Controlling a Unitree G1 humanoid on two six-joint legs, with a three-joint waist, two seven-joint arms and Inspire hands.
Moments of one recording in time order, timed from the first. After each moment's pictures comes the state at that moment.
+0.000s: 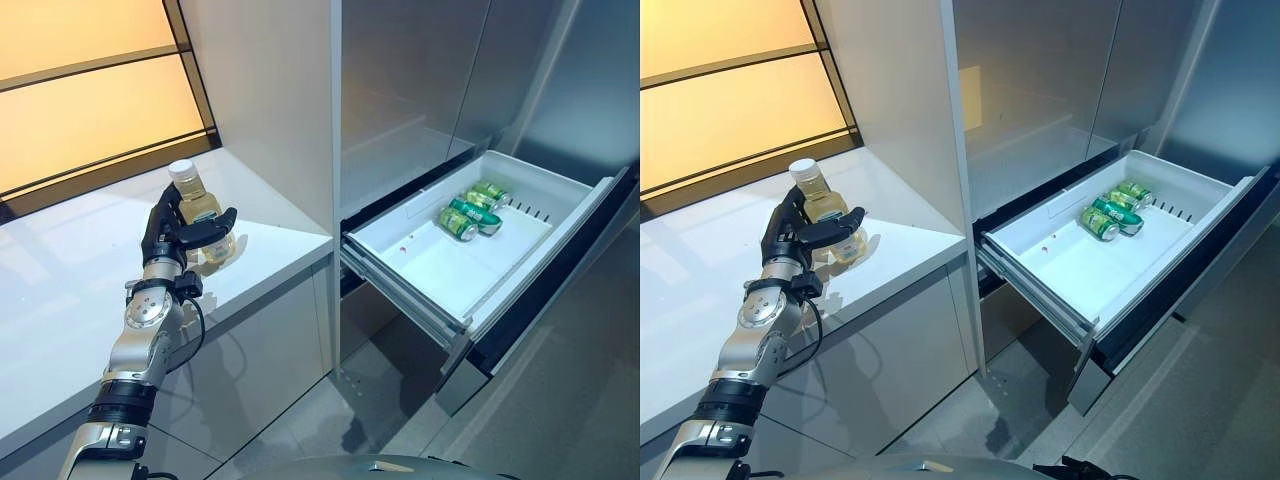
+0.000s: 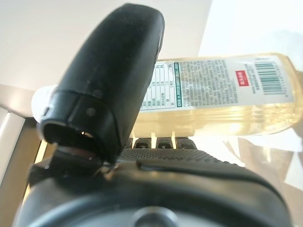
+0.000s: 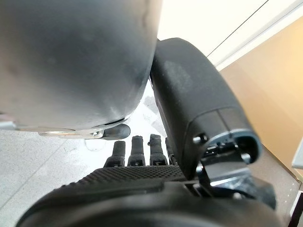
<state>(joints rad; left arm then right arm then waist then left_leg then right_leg) -0.17 0.48 0.04 0.18 -0.47 -0.06 0.19 0.03 -0.25 0.17 1.29 0.37 0.05 0.14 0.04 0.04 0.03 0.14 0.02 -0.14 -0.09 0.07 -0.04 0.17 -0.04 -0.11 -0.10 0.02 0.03</state>
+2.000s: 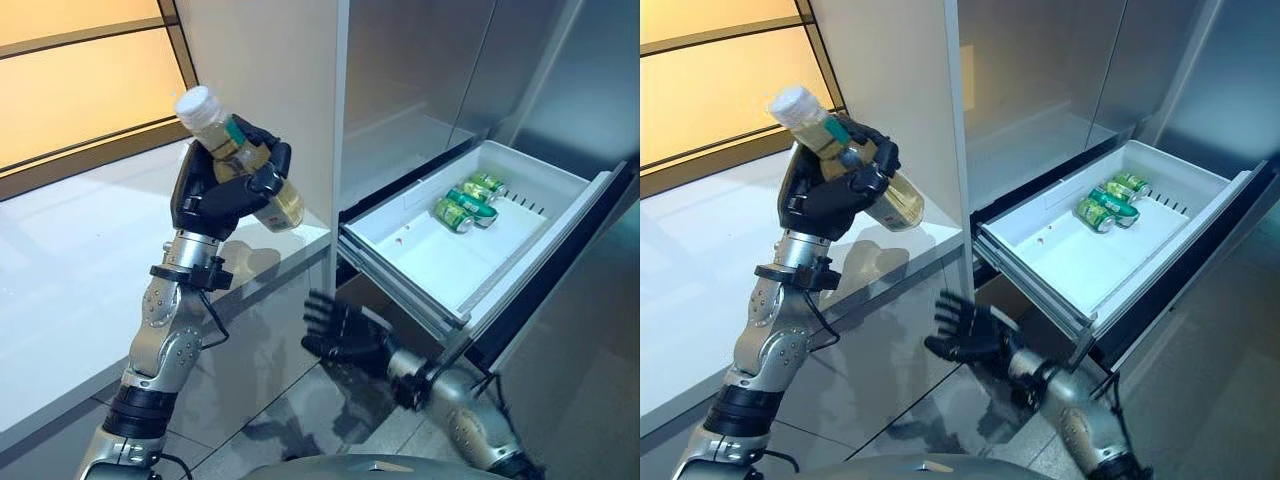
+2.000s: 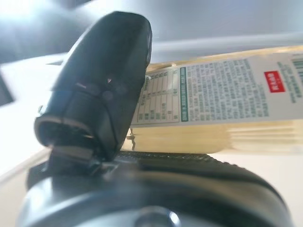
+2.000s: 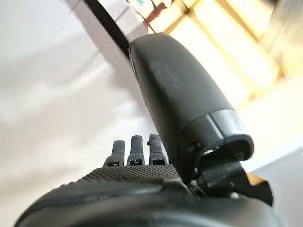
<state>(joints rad) -0.16 0.45 -0.09 -0.23 -0.72 -0.25 -0.12 -0.01 -0.40 0.33 -0.10 0.60 0.22 0.35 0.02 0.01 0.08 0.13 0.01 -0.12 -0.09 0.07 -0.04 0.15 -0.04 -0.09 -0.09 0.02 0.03</state>
